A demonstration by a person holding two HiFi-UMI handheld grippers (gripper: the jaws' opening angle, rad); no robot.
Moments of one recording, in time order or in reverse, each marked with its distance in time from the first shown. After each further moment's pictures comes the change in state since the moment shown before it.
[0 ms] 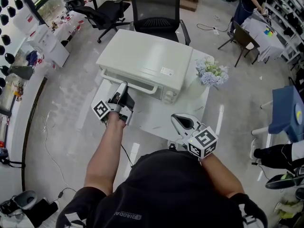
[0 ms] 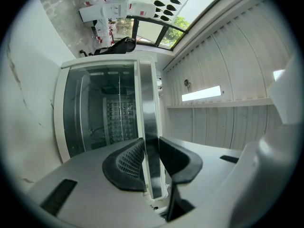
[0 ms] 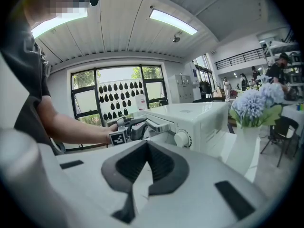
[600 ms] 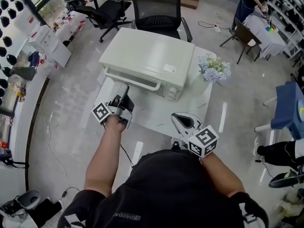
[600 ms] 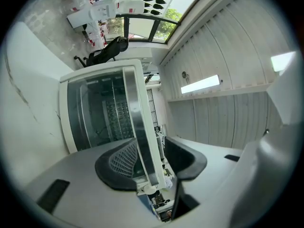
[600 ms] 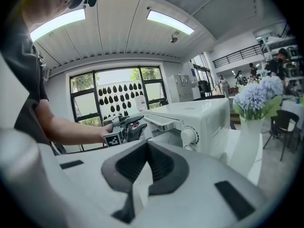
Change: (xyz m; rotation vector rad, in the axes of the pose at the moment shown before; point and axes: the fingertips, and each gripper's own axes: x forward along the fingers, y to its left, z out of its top) left arm -0.022 -0.020 -0.009 0.098 0.061 0.042; right arm 0.003 0.014 -0.005 0.040 -0.015 0.006
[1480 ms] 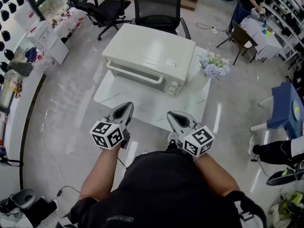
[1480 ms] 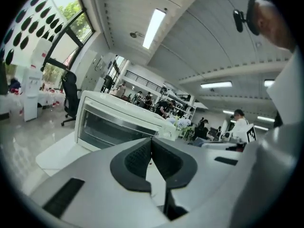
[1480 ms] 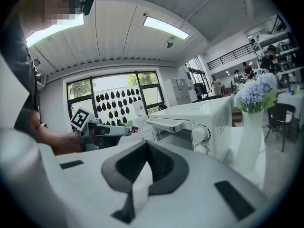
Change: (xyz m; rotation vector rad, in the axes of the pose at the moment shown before) left arm -0.087 -0.059 -0.070 0.929 0.358 0.304; right arm 0.005 0.041 0.004 0.057 -0.069 -0.026
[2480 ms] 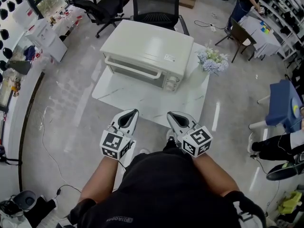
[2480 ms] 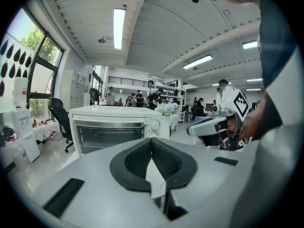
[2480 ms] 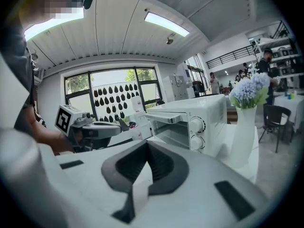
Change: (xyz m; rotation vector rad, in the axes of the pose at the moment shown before) left arm -0.019 -0.047 -0.030 0.365 0.043 -0.011; right arm -0.013 0.005 -0.021 -0.018 0.055 -0.040
